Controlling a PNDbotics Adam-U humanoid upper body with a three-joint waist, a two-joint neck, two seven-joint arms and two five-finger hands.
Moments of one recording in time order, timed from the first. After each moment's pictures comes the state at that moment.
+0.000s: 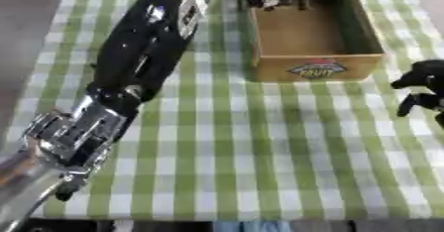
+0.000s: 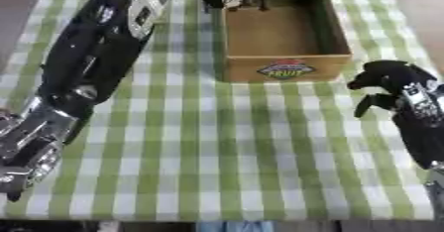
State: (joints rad) left arm -1.10 0.26 -0.21 -1.13 -1.13 -0.42 -0.01; right arm -0.32 -0.30 0.18 -1.76 -0.26 -0.10 0.24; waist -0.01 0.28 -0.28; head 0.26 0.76
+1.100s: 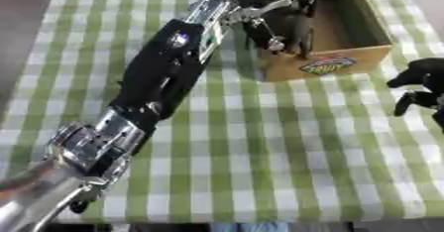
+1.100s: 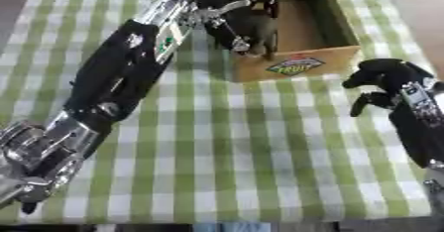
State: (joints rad) left arm -1.07 0.21 -0.20 -1.04 -1.21 -0.58 -0.10; right arm -0.34 -0.28 0.19 -1.76 -0.26 -0.09 0.26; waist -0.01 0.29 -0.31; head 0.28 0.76
